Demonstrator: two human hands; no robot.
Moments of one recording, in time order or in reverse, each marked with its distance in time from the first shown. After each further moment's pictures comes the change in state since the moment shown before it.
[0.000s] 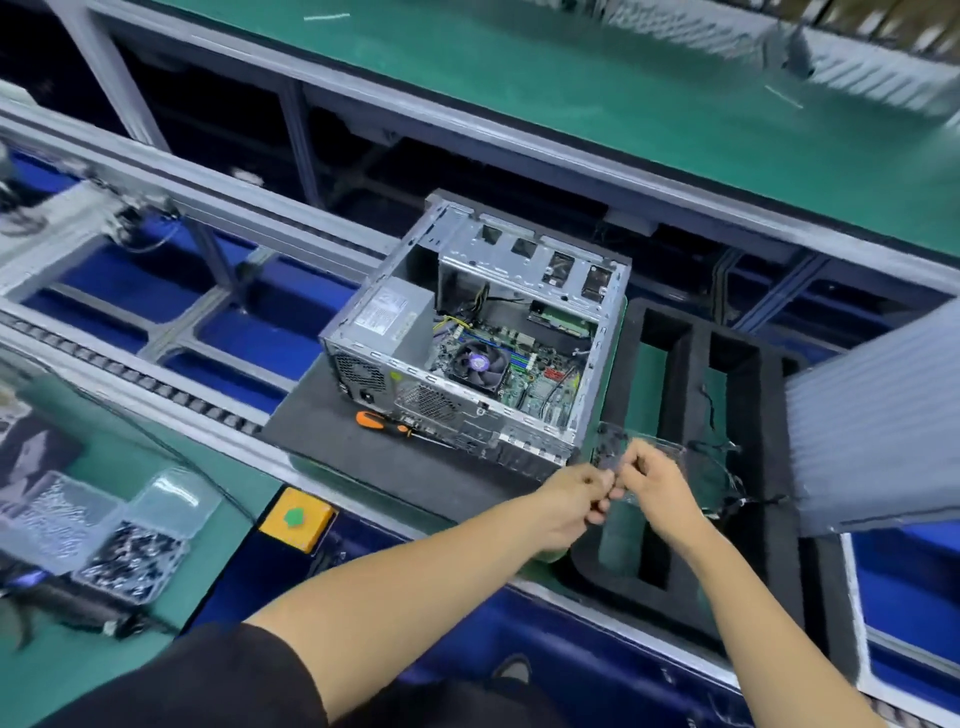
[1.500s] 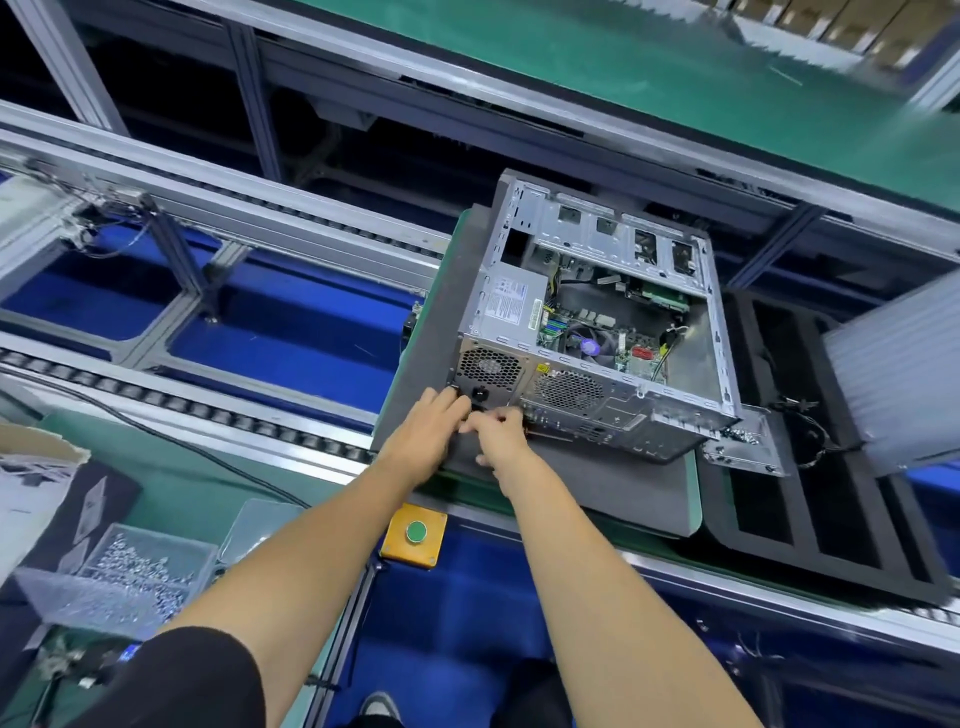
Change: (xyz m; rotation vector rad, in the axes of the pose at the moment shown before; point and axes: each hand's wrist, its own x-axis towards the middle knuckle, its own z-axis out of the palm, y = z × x) left_hand -0.041 0.053 -0.383 1.649 0.302 0.788; right_hand 0.059 -0.137 0.362 0.393 0.111 0.550
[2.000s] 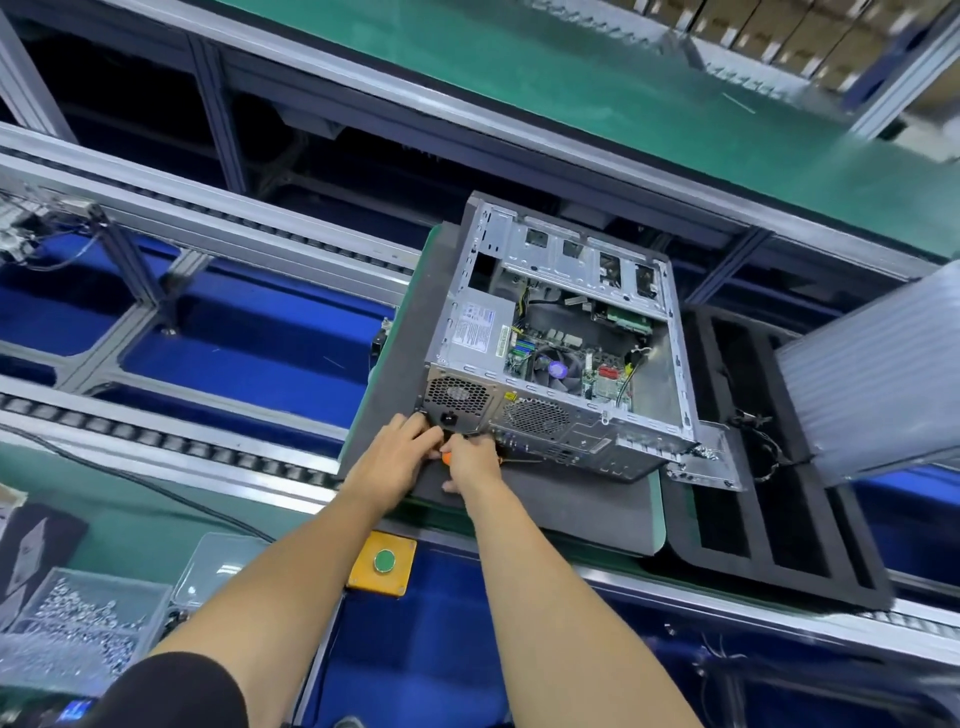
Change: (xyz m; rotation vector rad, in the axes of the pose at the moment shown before) left_hand 0.001 -0.006 0.007 -0.013 0.048 0.036; right_hand 0.002 -0.012 0.000 -0.050 0.131 0.066
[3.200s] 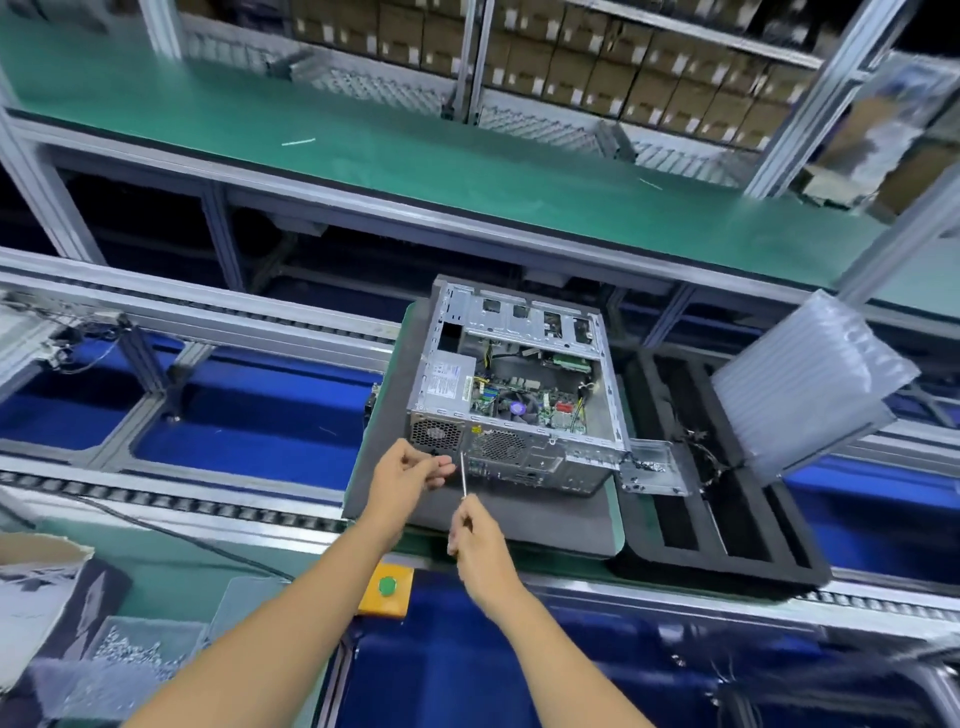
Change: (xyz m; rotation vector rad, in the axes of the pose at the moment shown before) left_hand -0.010 0.101 -0.095 -1.331 0.194 -0.612; right_hand -0.117 0.064 -0.066 -0.044 -0.178 -0.586
